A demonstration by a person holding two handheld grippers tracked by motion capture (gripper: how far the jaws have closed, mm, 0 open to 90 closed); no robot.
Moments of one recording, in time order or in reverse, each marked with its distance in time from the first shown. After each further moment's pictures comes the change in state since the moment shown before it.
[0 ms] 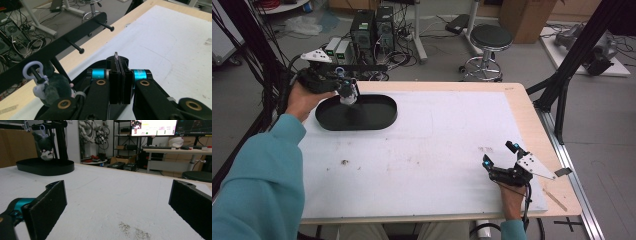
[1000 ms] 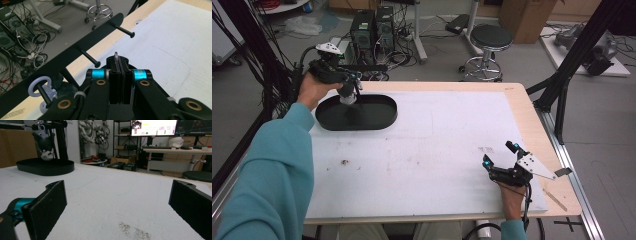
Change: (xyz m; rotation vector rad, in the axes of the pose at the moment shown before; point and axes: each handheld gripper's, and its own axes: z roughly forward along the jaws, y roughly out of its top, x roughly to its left) left arm 0.018 0.012 0.034 0.055 0.034 -0.005; right arm 0.000 0.000 0.000 -0.001 0.001 0.001
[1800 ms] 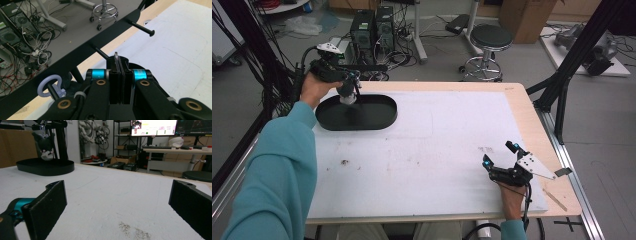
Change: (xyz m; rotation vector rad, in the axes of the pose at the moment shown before) left arm 0.014 -0.006 0.012 0.005 0.032 -0.026; right arm 0.000 0.000 0.000 0.000 0.000 0.000
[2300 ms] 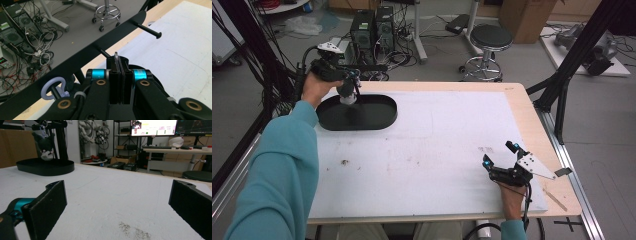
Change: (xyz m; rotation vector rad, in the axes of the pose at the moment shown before) left arm 0.003 0.000 0.003 -0.012 0.020 -0.003; right arm 0.000 0.000 0.000 0.000 -0.001 0.001
